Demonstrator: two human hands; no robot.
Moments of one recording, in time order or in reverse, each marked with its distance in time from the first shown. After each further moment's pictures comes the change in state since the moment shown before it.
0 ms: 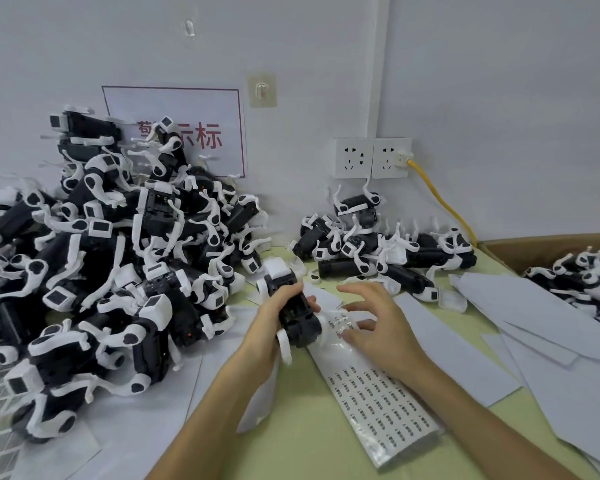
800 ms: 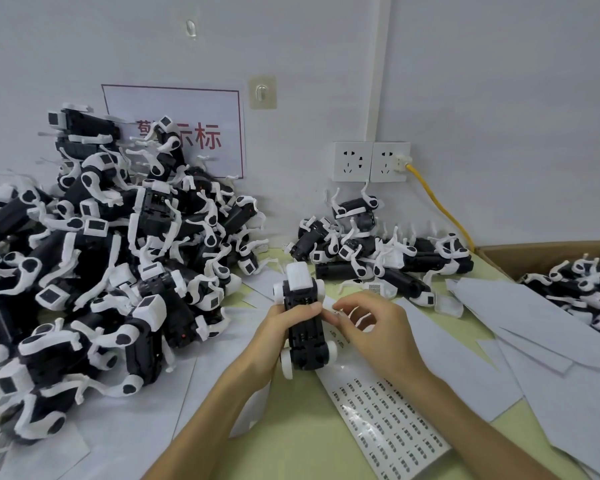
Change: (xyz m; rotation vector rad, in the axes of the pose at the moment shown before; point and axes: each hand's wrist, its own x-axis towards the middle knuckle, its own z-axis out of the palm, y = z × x) left_hand -0.007 -0.005 0.004 0.220 -0.207 0.161; right_hand 0.002 -0.011 0.001 -0.116 0.165 -0.197
